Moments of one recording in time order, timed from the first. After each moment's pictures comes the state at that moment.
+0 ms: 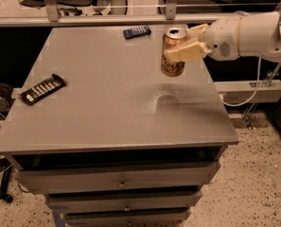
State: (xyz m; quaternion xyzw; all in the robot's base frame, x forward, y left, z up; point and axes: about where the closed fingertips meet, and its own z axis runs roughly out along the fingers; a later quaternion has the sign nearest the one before) arm 0.610 -0.103 0.957 -0.46 0.68 0.24 0.51
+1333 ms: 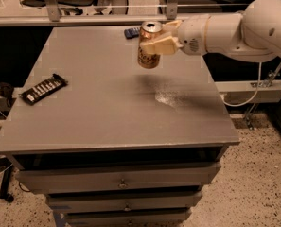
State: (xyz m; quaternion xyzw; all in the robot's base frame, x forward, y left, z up) arm 0.651 -0.047 0.957 -0.45 0.66 0.27 0.54
